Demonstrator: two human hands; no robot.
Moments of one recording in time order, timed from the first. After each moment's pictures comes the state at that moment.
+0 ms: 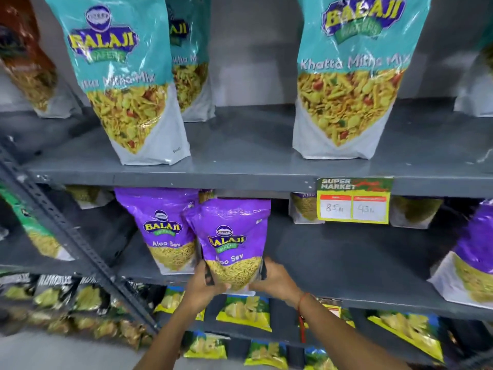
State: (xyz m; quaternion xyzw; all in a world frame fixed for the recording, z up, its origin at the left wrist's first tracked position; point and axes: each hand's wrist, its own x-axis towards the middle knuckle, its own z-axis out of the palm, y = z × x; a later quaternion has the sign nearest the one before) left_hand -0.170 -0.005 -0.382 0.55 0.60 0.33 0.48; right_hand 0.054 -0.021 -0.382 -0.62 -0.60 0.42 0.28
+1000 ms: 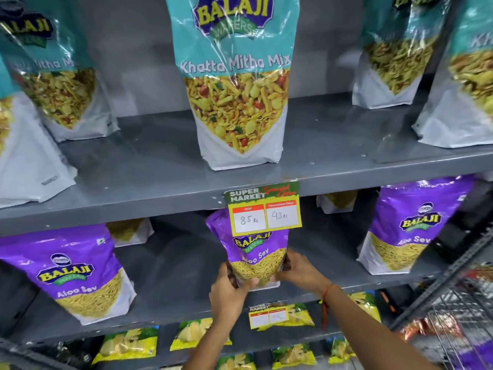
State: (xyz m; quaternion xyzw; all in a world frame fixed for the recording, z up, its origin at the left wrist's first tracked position) left_hand 0.030 -0.026 -0.381 0.64 0.59 0.32 0.38; right_hand 0.239 -0.054 -0.380 -0.67 -0.51 0.41 0.34
